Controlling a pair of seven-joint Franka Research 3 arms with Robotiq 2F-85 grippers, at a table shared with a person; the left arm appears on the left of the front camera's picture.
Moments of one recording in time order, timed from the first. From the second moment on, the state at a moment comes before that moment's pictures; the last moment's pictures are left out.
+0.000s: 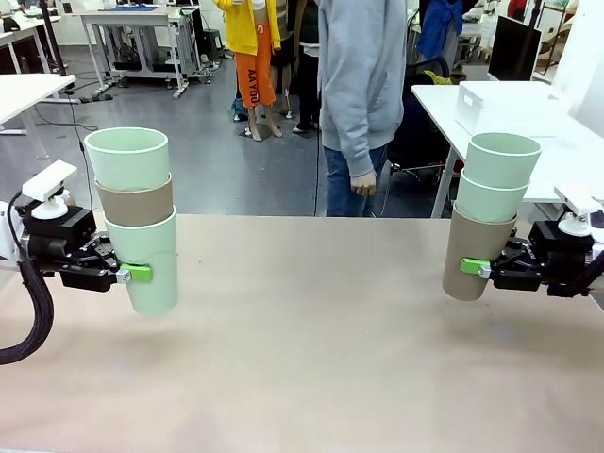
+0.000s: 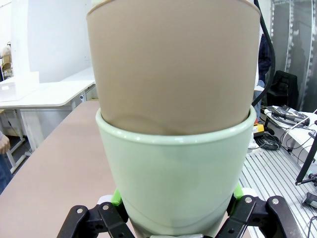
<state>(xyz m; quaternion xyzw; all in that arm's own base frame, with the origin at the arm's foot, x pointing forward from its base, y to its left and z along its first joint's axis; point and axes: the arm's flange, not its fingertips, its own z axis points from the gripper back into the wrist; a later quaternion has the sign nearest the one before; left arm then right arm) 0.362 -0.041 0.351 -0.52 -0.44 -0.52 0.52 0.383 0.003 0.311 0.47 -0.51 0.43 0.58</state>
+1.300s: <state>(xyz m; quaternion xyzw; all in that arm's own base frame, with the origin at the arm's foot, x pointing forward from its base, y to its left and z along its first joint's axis) 0.362 -0.041 0.351 -0.52 -0.44 -0.52 0.52 0.383 0.003 0.311 0.47 -0.51 0.43 0.58</state>
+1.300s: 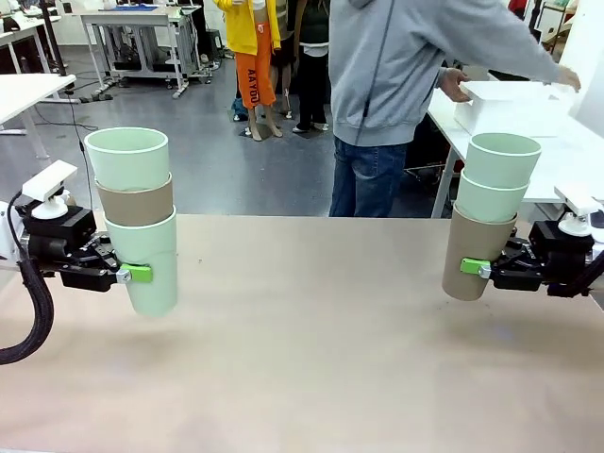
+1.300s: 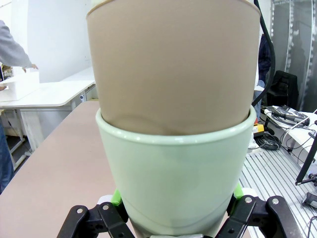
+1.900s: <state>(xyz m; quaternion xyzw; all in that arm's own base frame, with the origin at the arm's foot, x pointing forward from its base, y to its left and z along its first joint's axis) 0.362 -0.041 0.351 -0.52 -0.44 -0.52 0.52 0.383 0.003 0.311 0.47 -0.51 0.43 0.58</state>
